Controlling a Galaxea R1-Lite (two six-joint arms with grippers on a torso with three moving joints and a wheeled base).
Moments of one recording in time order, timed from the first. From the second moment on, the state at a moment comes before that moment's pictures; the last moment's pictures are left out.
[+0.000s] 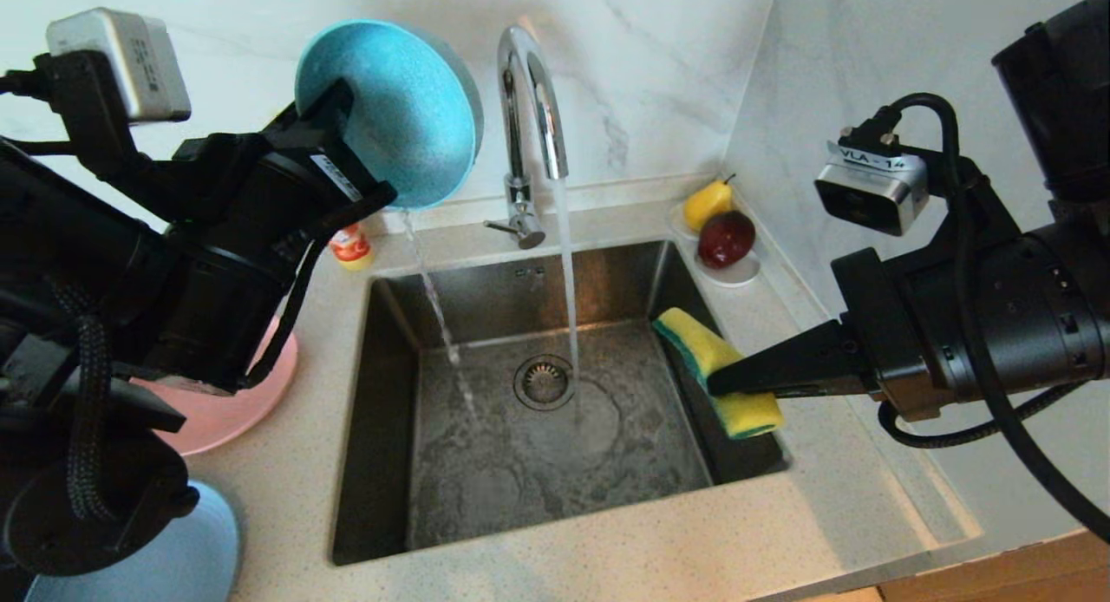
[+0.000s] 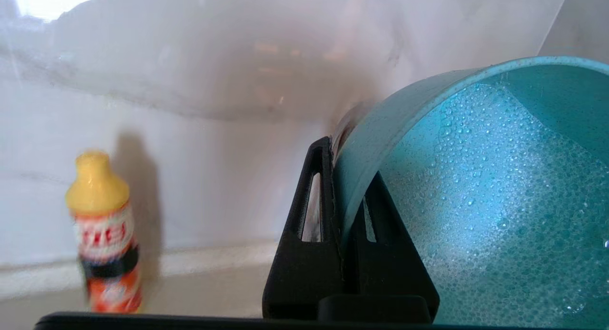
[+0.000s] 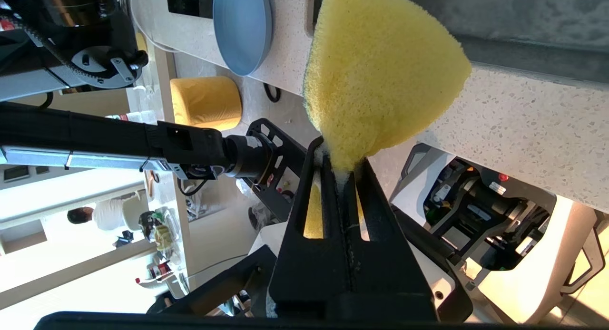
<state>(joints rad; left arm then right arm) -0.49 1.62 -0.77 -1.46 0.27 0.12 0.71 1.50 -1.50 0.57 0.40 0.62</state>
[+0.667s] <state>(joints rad) -0.30 1.51 -1.04 -0.46 0.28 -0.17 0.71 1.48 -1.48 0.57 0.40 0.62</state>
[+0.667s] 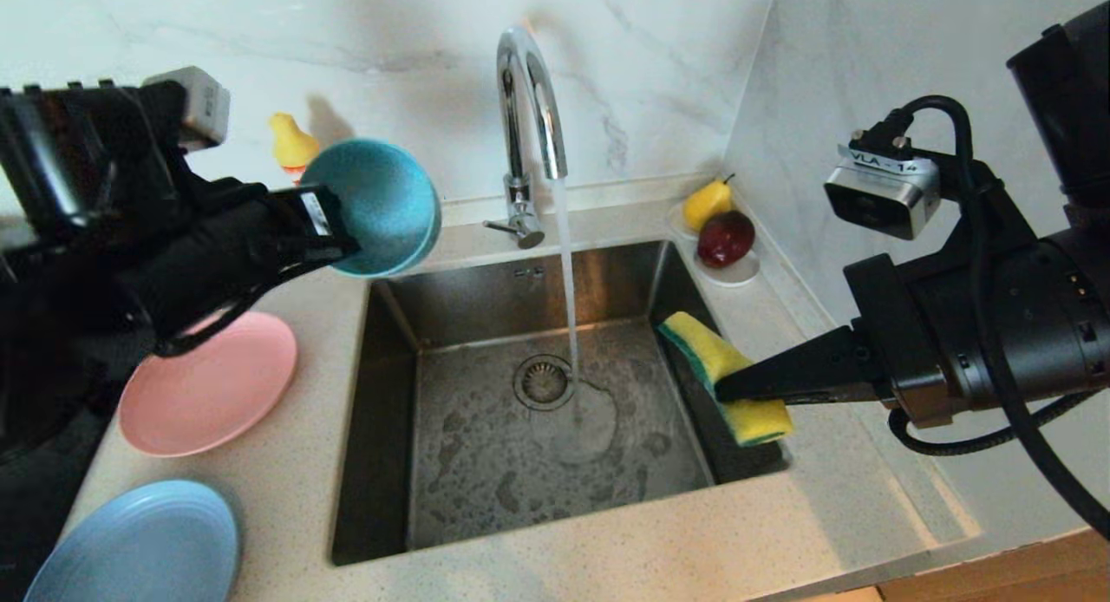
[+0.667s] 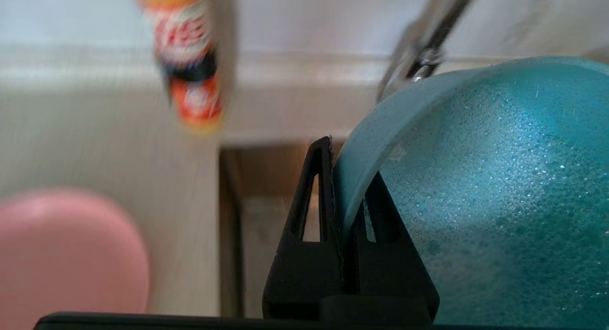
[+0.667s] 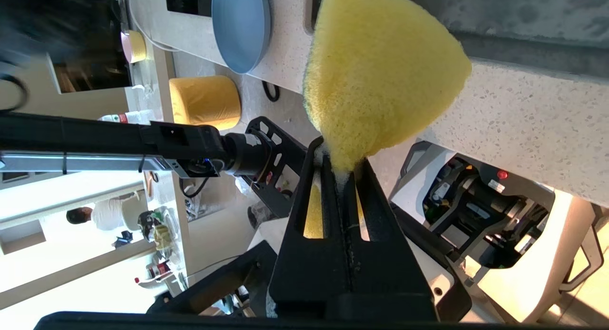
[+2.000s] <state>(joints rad) 0.80 1.71 -1.38 0.30 0.03 -0.68 0.70 1.47 -1.43 0.57 0.40 0.61</state>
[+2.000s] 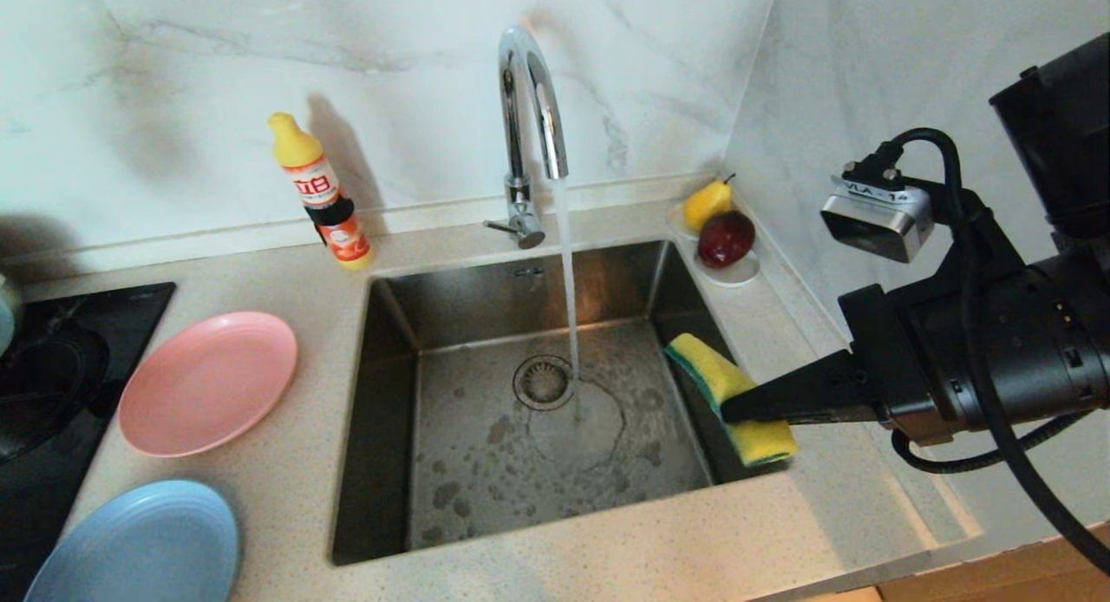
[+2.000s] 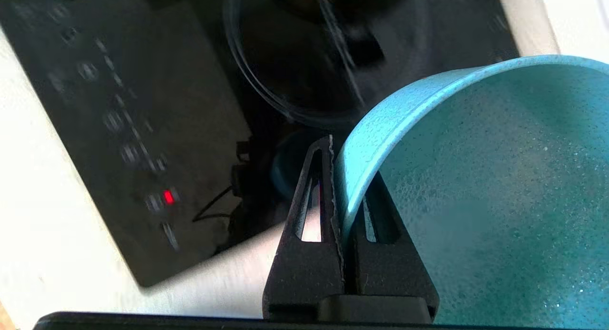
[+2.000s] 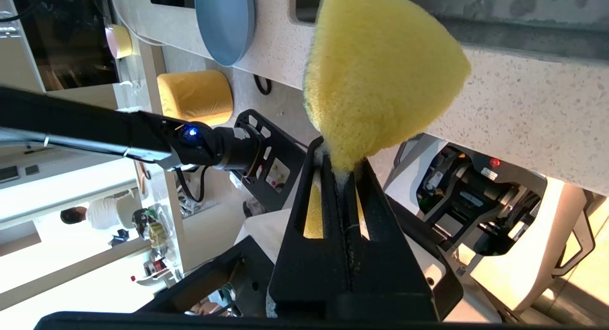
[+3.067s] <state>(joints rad) 0.97 2.05 -1.45 0.15 -0.07 -0.68 0.70 1.47 -1.42 0.57 0.40 0.61</state>
